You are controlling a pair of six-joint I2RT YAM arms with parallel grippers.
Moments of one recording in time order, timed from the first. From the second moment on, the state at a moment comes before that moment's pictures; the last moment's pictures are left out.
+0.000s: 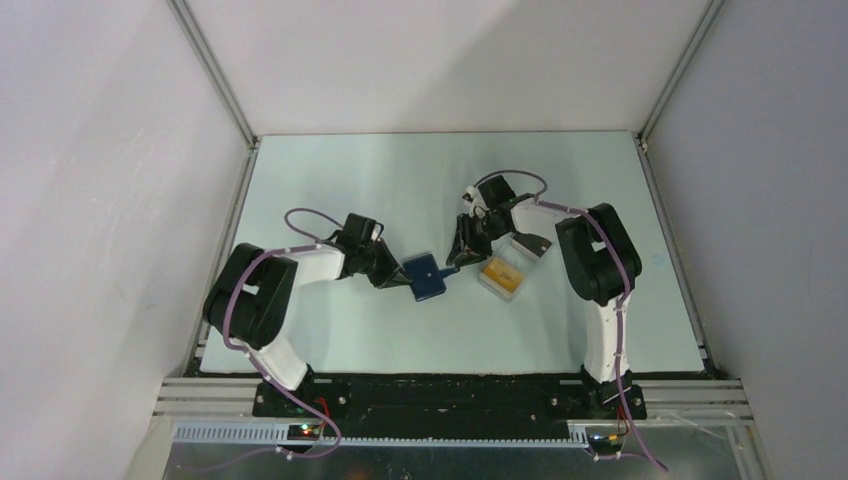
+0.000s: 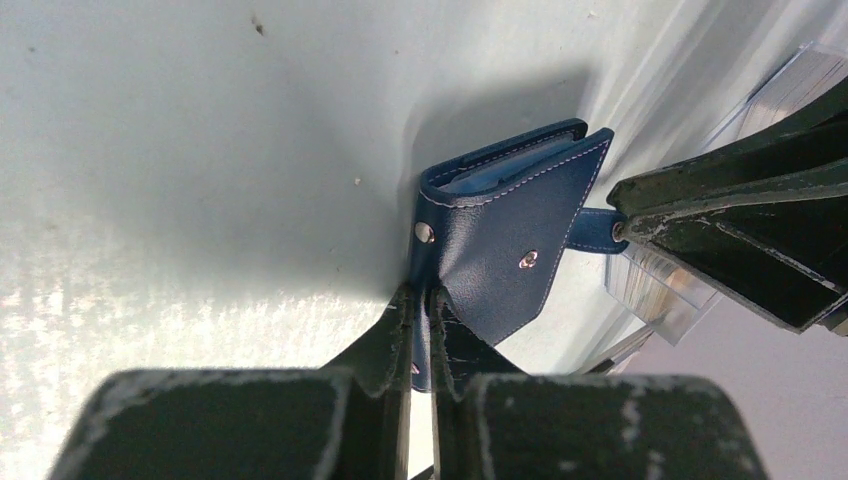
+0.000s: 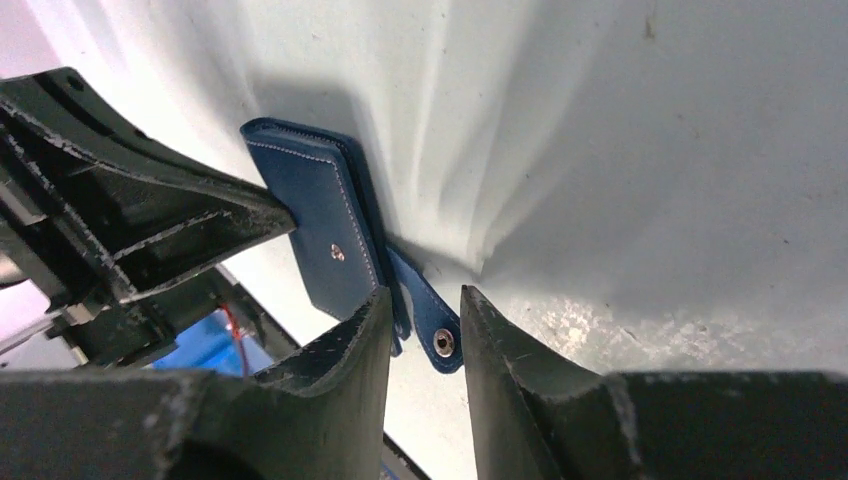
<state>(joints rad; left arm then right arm) -0.38 1.68 0.75 -0.09 0.37 -0.97 0.47 2.06 1.35 -0.41 -0.61 0.48</state>
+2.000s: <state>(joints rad) -0.38 1.70 0.78 -0.12 0.40 -0.94 0.68 2.09 1.56 -0.67 -0.26 0.35</state>
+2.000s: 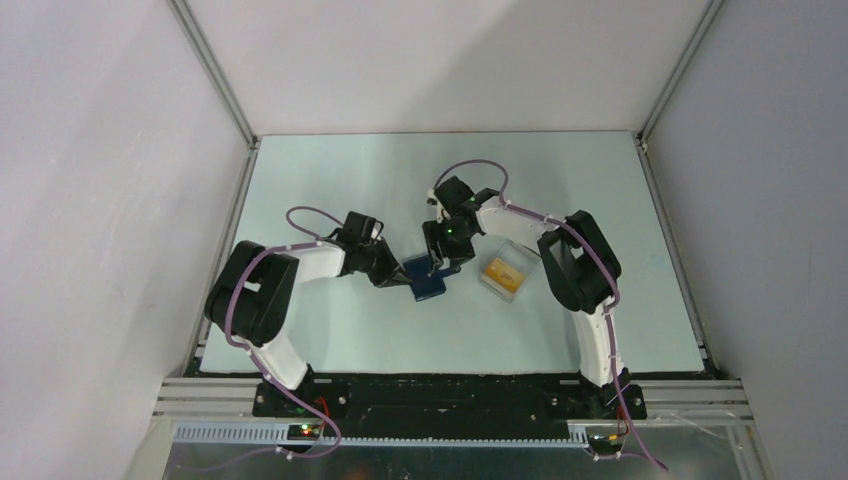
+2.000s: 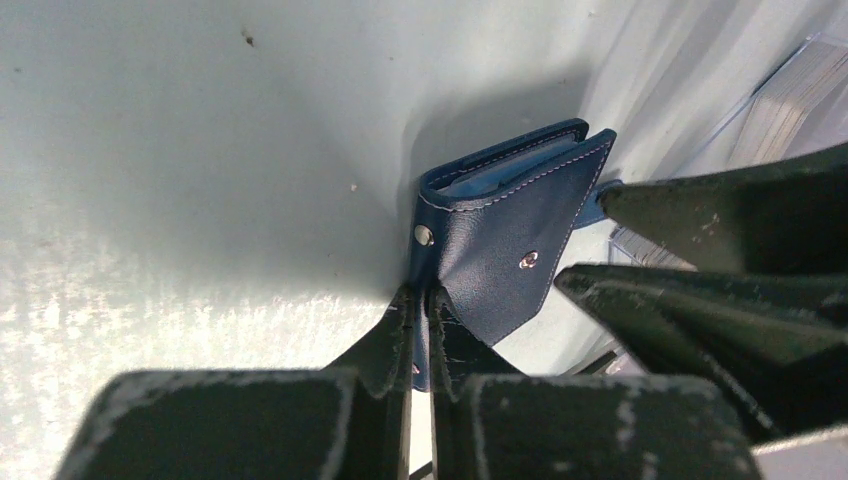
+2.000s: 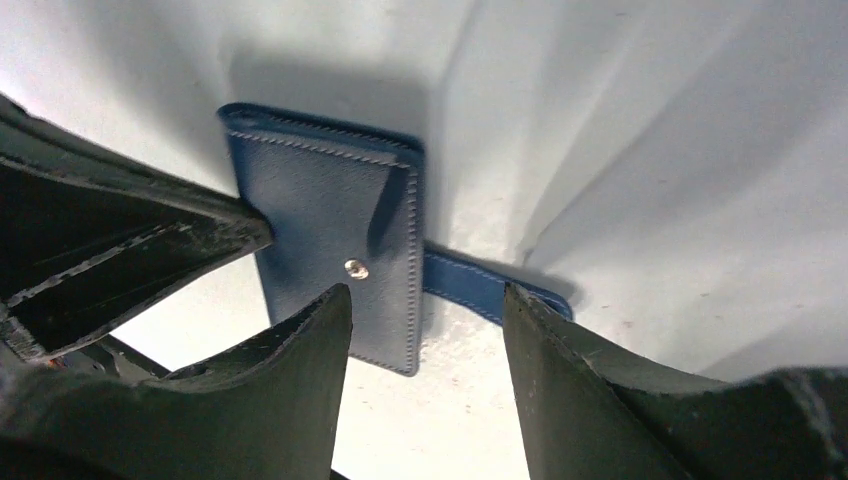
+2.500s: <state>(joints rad) -0.38 1.70 0.78 -0.12 0.40 -0.93 0.60 2.14 1.52 -0.55 -0.58 0.39</state>
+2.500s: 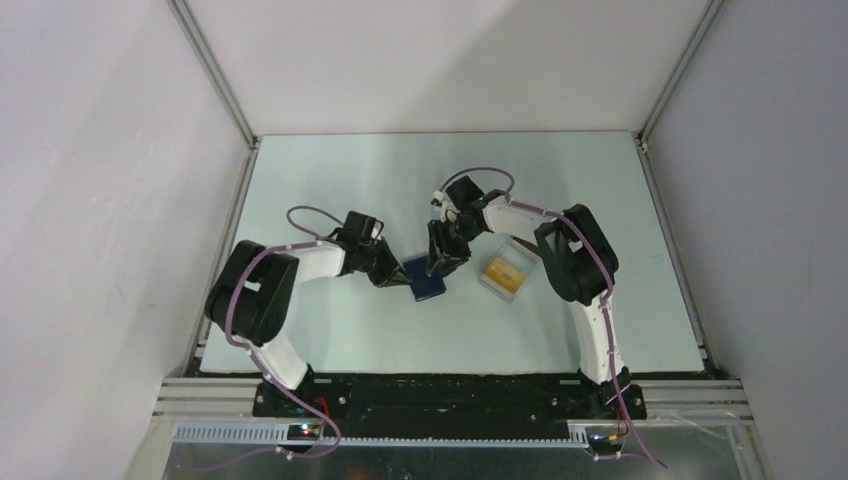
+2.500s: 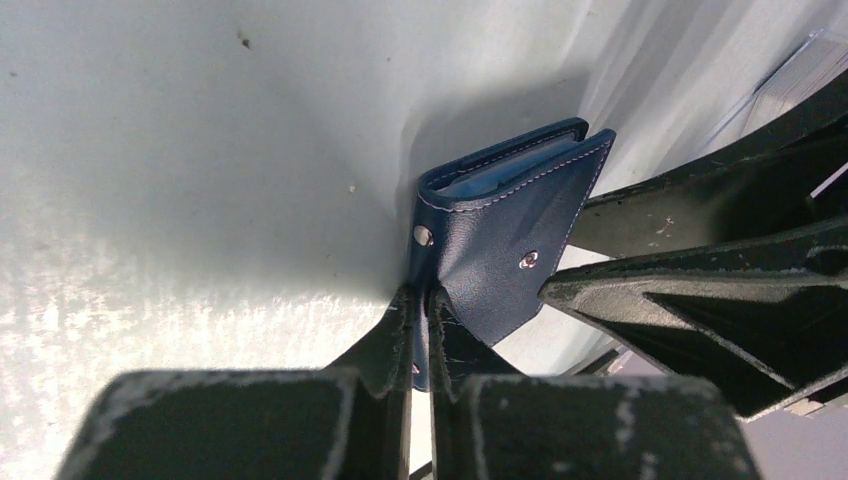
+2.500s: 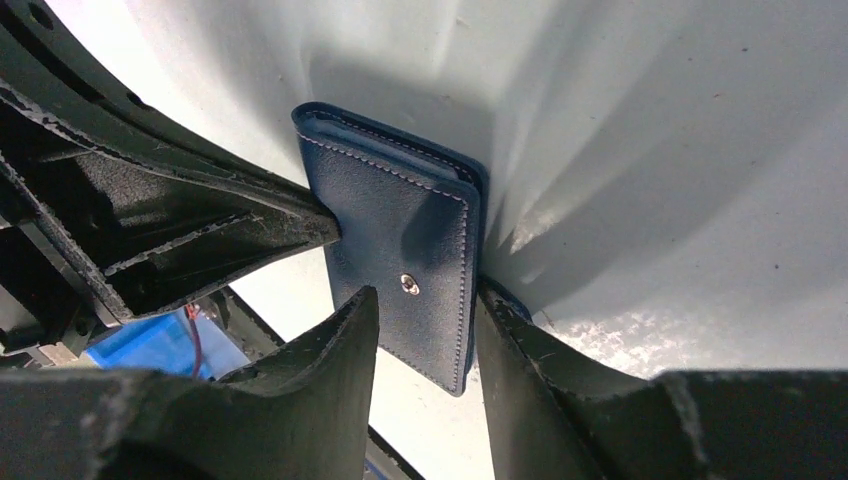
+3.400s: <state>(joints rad) -0.39 1.63 0.79 -0.19 0.34 -0.85 0.56 2.13 1.48 -0.45 -0.85 0.55</state>
